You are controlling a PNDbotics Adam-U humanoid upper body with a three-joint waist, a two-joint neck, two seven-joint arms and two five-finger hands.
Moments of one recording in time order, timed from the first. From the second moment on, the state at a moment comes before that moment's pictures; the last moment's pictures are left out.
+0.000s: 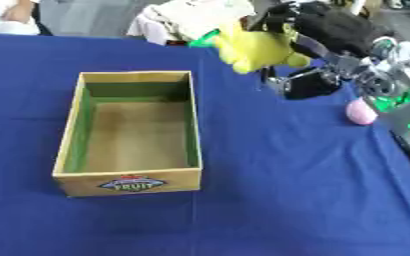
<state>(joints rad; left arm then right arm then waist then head) -0.30 0.38 0.01 -1.99 0.07 -0.29 0.37 -0.49 -0.78 0.22 -1.98 0.66 0.01 0.42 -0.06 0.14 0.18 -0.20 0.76</state>
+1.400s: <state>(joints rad) -0.33 0.34 -0.02 -1.99 0.10 -0.29 0.34 -0.85 -0.36 0.47 -1.55 0.84 -0.14 0.58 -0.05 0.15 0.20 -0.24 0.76</state>
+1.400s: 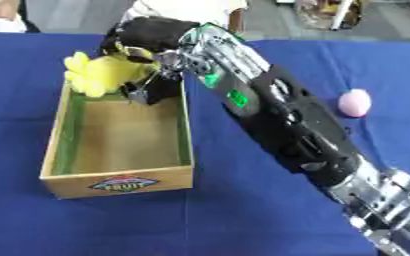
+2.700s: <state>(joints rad) -0.34 0.33 -0.03 -1.99 0.11 -0.29 0.32 -0.85 -0.28 0.53 -1.40 1.02 -0.28 0.61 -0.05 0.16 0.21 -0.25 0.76</state>
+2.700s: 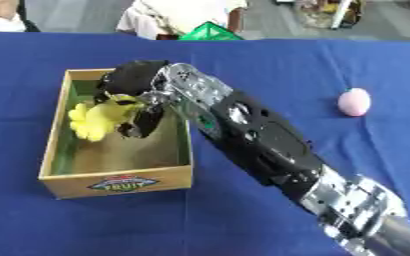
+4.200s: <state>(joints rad) -0.33 0.34 -0.02 -1.99 0.11 -0.28 0.33 -0.72 -0.57 0.21 -1.82 0.80 -0.08 0.58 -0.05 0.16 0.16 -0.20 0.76</state>
